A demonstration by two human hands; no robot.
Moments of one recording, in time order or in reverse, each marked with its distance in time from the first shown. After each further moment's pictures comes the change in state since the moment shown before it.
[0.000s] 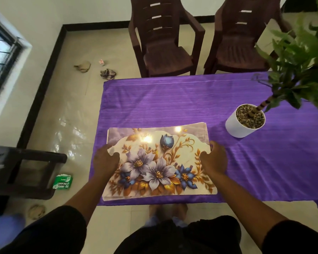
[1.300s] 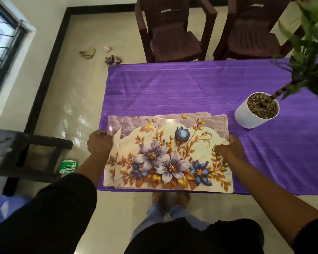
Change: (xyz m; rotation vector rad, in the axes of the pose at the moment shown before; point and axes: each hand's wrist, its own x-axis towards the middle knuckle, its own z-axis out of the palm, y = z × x) left_hand 0.033 -0.014 -0.007 -0.122 0.150 -0.287; right_hand 0.021 0.026 -0.026 0.101 -0.145 0.164
